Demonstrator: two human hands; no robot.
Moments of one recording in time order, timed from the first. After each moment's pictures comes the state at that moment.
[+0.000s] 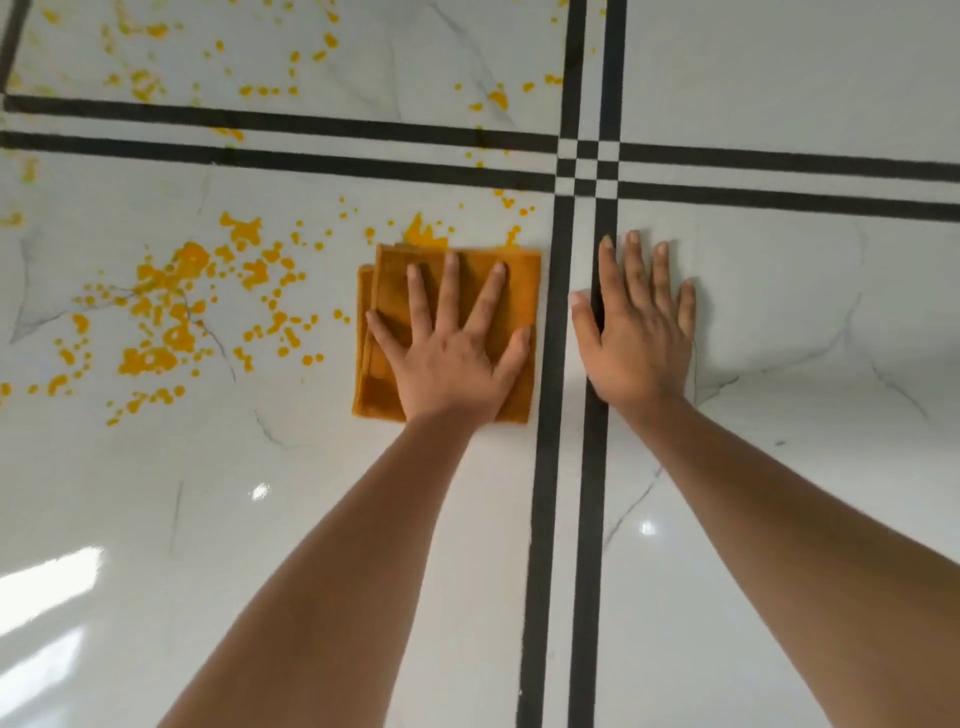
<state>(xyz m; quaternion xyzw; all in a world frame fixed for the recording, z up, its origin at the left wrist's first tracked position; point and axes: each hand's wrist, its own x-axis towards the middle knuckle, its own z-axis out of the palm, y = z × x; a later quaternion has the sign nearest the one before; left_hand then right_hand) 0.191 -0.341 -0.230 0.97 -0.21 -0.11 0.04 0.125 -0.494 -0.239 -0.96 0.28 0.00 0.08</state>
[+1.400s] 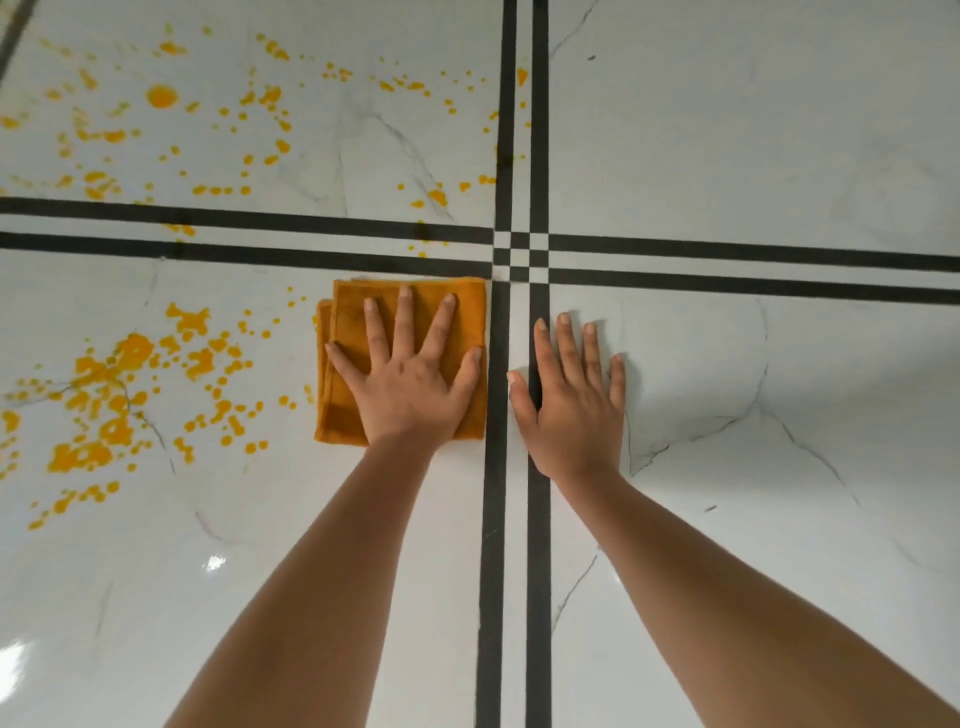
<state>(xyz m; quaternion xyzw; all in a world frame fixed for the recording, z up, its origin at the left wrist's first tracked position) 0.228 -0.375 -0.234 0.97 -0.22 -0.08 0.05 0.128 -0.495 -0.243 -0.95 0.29 -0.03 0.09</state>
